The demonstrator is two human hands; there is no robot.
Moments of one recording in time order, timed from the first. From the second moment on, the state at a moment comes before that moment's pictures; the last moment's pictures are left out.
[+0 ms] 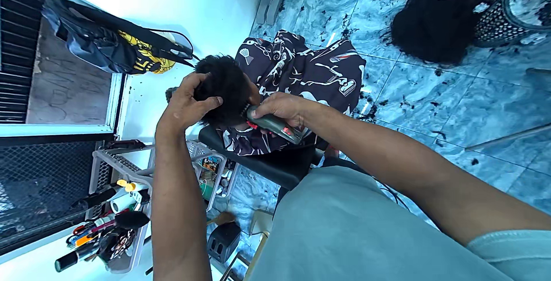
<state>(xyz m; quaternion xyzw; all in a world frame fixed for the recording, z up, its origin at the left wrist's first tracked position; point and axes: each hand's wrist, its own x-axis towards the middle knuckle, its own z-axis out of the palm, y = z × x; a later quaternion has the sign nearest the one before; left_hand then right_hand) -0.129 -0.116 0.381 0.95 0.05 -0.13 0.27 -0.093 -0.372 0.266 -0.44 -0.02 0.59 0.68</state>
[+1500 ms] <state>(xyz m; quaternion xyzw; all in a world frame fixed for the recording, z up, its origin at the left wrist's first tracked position) -0.681 -0.012 0.159 0.68 0.59 -0.21 0.38 -0.330 -0.129 0.310 -0.47 -0.18 0.41 0.76</state>
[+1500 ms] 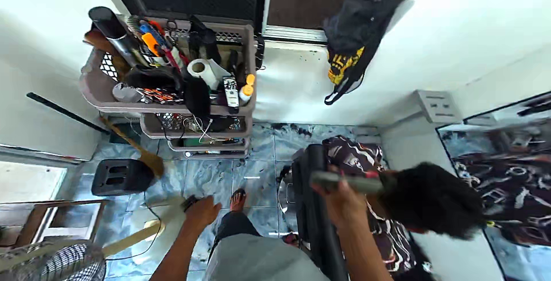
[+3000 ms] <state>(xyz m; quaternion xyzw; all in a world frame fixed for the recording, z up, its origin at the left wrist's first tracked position) -0.552 0.192 0.403 0.90 0.29 0.18 0.29 -0.405 0.008 0.315 -0.58 -0.53 0.37 0.50</state>
